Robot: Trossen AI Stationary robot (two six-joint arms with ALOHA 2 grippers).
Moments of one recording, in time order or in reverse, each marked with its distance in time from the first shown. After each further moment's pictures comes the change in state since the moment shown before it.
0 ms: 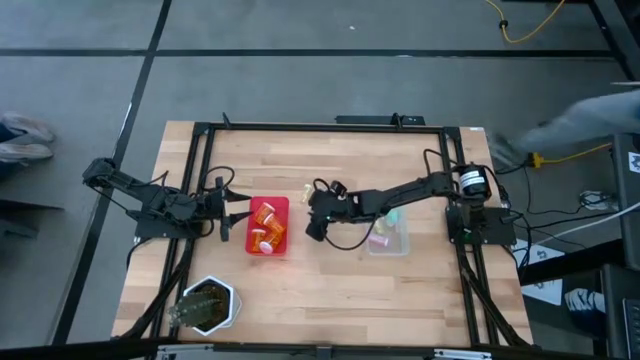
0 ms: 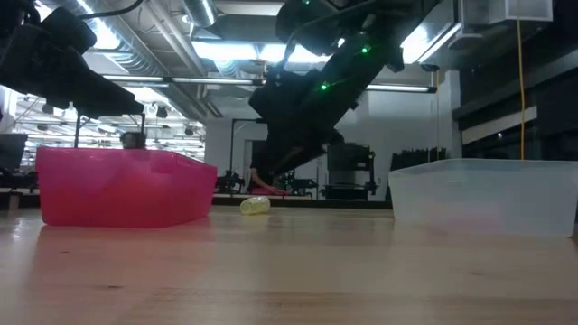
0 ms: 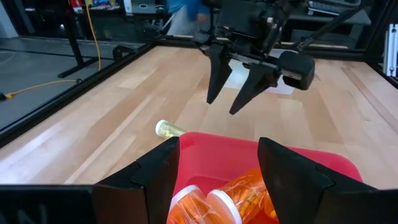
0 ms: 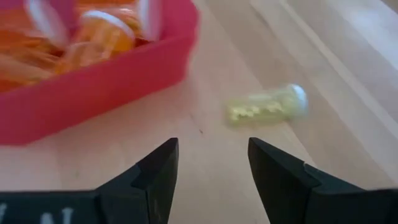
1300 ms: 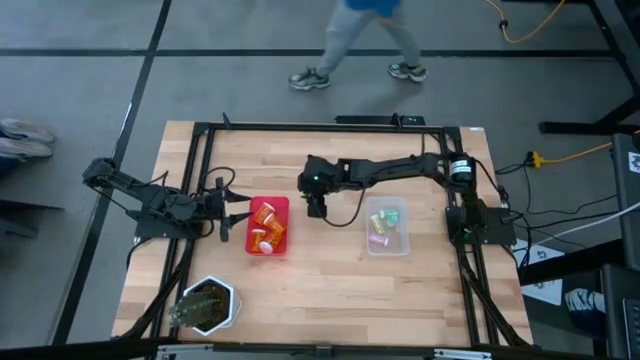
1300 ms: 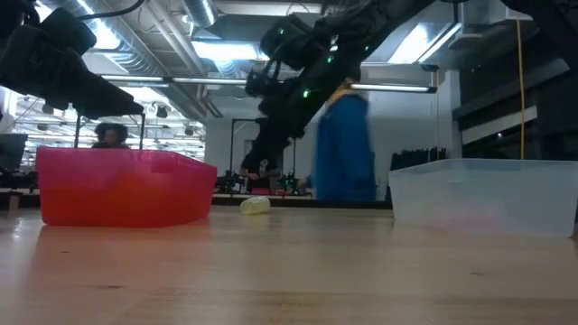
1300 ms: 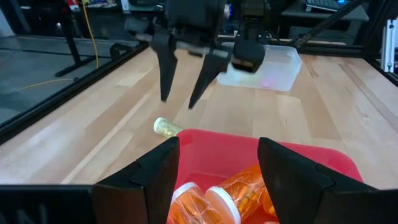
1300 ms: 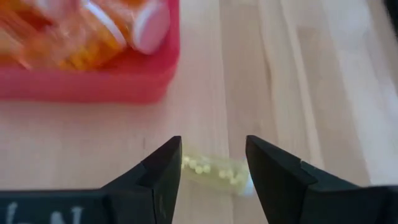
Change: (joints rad) left arm 0.000 0.000 0.000 -0.010 0.011 0.000; right arm -0.214 0.074 0.206 -0.113 -0.347 -0.585
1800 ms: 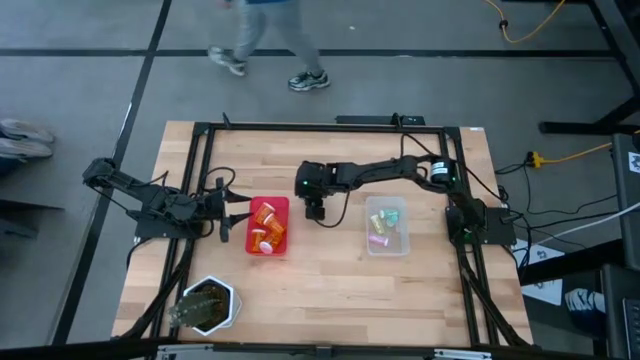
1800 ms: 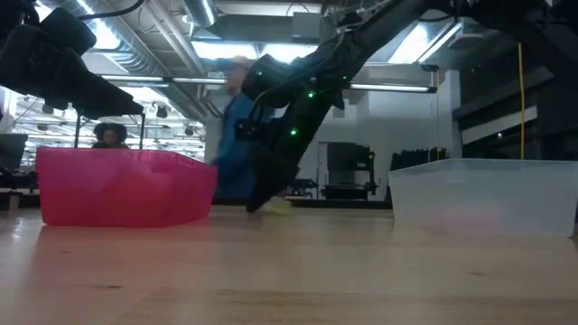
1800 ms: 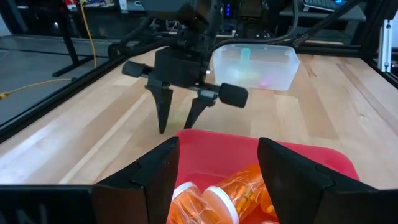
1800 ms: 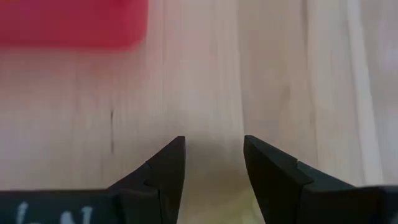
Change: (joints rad) left arm 0.000 0.000 0.000 0.000 0.008 0.000; right arm -0.007 0.178 0.116 -0.105 0.034 0.003
